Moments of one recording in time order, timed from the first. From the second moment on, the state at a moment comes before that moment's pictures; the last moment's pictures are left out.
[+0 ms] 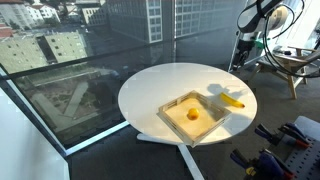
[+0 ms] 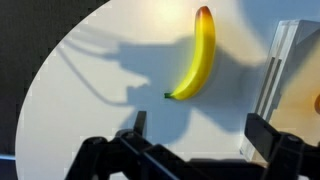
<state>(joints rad) -0.24 0.28 -0.19 -2.09 0.07 2.35 -0.56</state>
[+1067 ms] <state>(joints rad) -0.24 0.36 -0.17 -2.08 0.07 2.35 -0.39</state>
